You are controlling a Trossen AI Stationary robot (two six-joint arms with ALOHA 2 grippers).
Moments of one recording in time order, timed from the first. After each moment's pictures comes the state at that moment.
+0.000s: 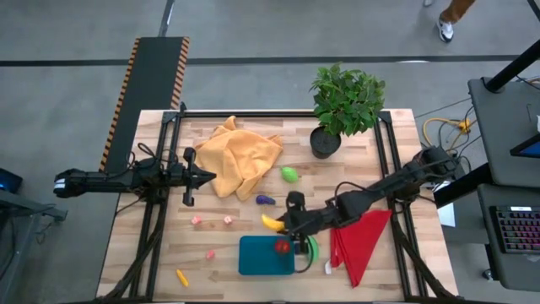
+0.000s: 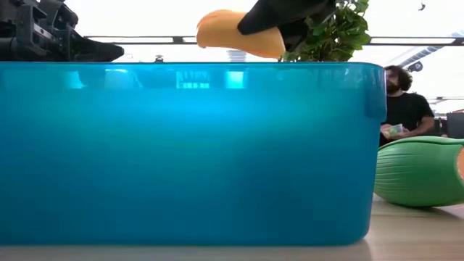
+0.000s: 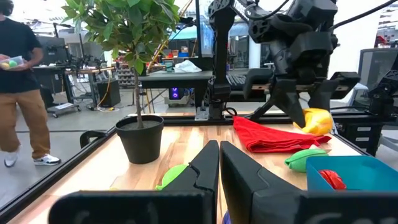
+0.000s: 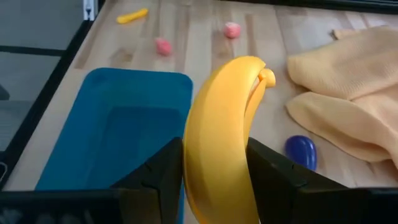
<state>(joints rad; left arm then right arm) 0.04 0.24 0.03 0.25 -0.01 0.04 0.41 1.69 1.14 -0.11 0.28 0.18</state>
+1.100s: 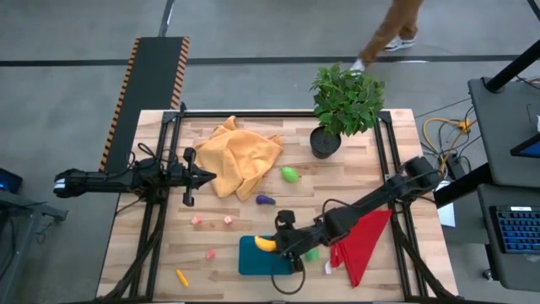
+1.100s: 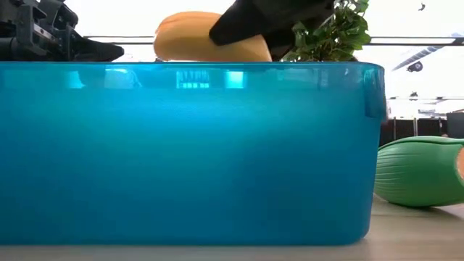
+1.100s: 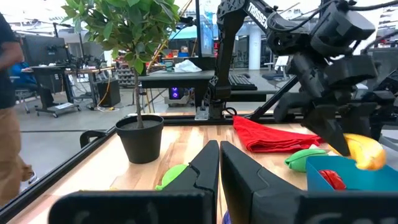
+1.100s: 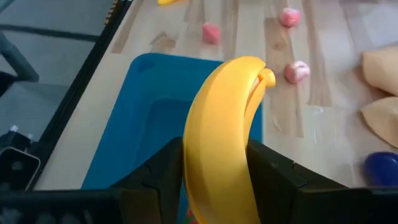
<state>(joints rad) 0.04 0.24 0.03 0.25 -0.01 0.04 0.47 1.88 1.26 -0.08 0.23 0.18</state>
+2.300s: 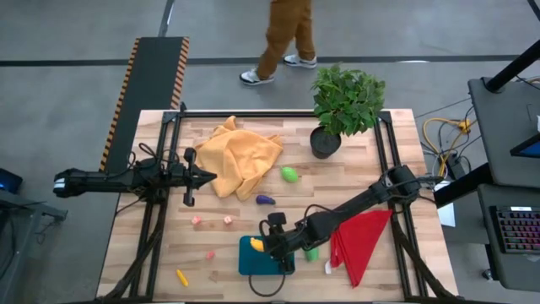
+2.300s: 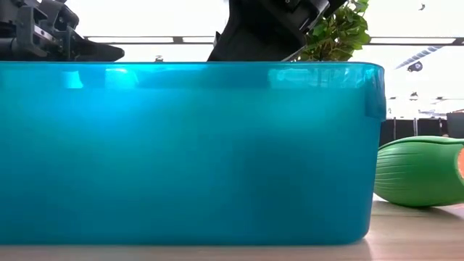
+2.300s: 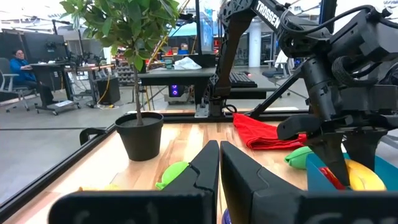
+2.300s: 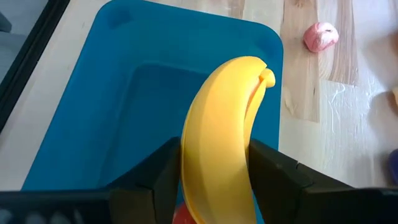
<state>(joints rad) 0.04 0.25 0.03 0.25 -0.01 0.04 0.44 2.05 1.48 -0.31 0.18 0.16</state>
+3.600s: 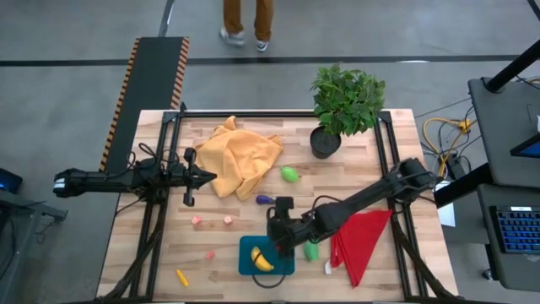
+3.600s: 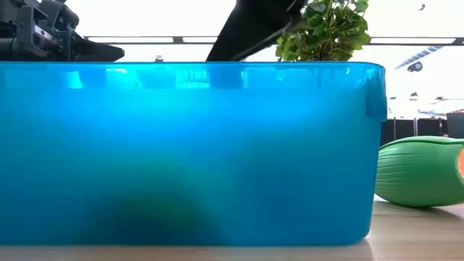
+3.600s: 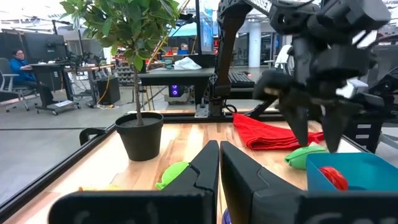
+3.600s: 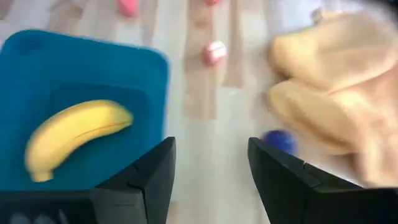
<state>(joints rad) 0.04 0.25 0.03 0.25 -0.01 0.04 0.42 1.93 1.48 -0.44 0.43 0.14</state>
